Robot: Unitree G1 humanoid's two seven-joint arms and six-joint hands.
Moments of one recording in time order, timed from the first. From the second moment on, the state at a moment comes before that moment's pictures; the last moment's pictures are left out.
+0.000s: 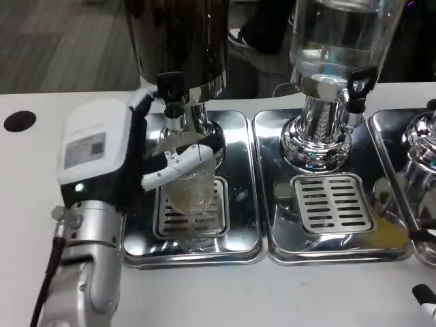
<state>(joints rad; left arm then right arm) -0.10 0.32 -0.27 -0.18 0.87 0.29 0.20 0.44 -0.52 -0.21 0.29 -0.21 -0.88 0.05</state>
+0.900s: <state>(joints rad) -0.02 0.26 -0.22 -0.39 0.87 0.21 0.15 0.48 -0.51 -0.22 0.27 -0.21 -0.87 0.05</state>
